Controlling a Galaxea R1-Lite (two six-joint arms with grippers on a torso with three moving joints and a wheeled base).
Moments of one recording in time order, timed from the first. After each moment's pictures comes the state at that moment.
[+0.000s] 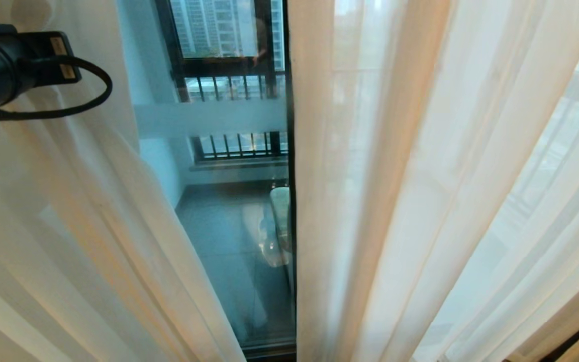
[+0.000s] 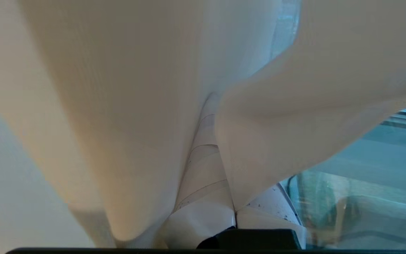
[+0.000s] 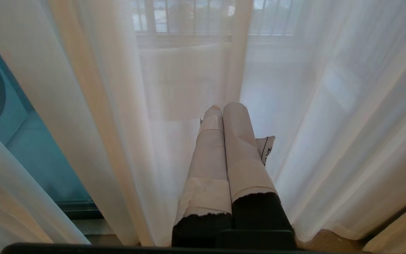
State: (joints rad) left arm -0.24 1.45 -1.32 -0.18 0.65 0.02; right arm 0.00 0.00 0.00 0.00 0.03 -0.03
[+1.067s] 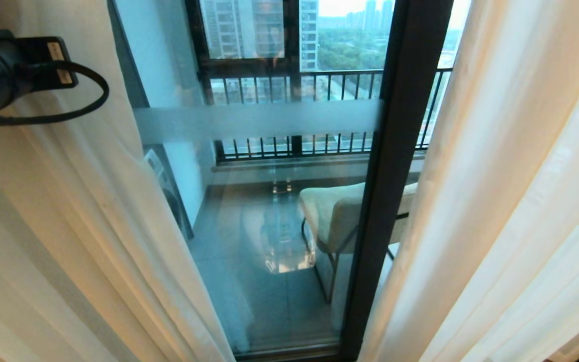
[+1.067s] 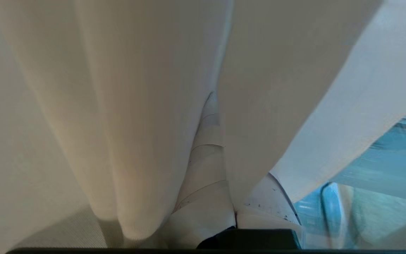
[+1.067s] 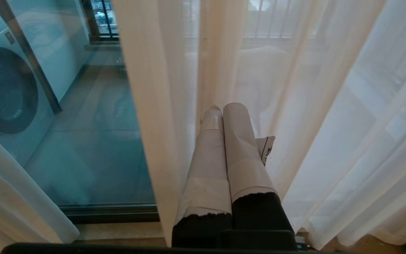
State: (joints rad) left arm -0.24 1.44 -1.29 -0.18 0.66 0.01; right arm 0.00 0.00 0.00 0.00 0.03 -0.03
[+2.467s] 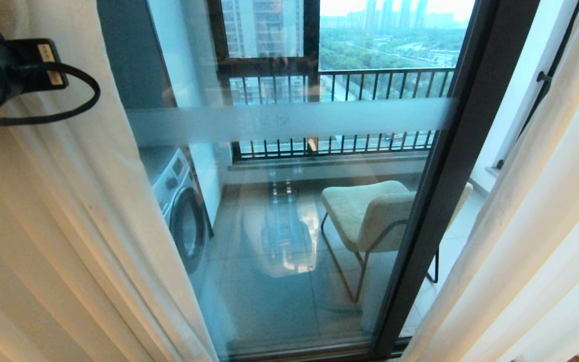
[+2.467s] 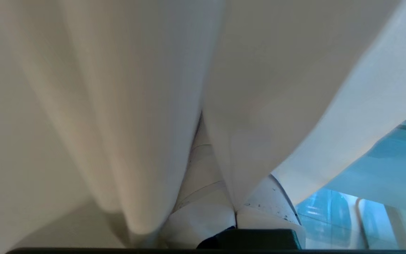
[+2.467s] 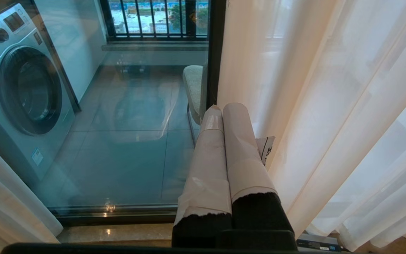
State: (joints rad) left arm -0.19 1.44 -1.29 -0.17 0.65 0.01; right arm 0.00 0.00 0.00 0.00 0.03 -0.03
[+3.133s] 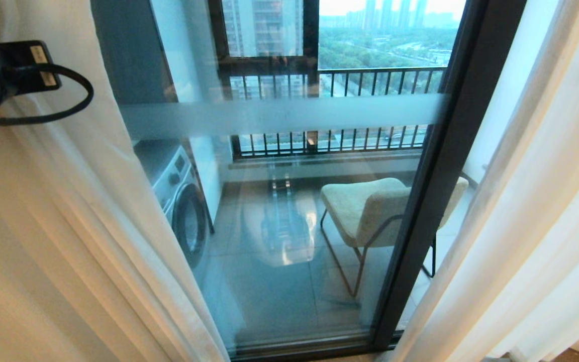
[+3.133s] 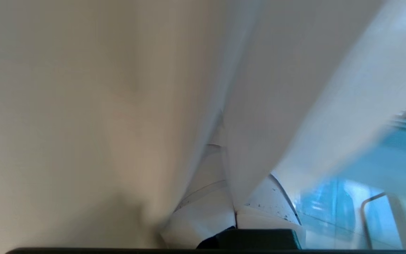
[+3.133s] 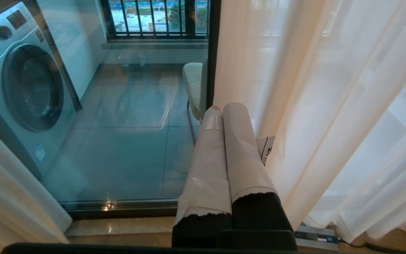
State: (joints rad) left arm -0.16 1.45 -1.29 -0.17 0.67 -0.01; right arm 0.00 0.00 0.00 0.00 0.03 -0.03
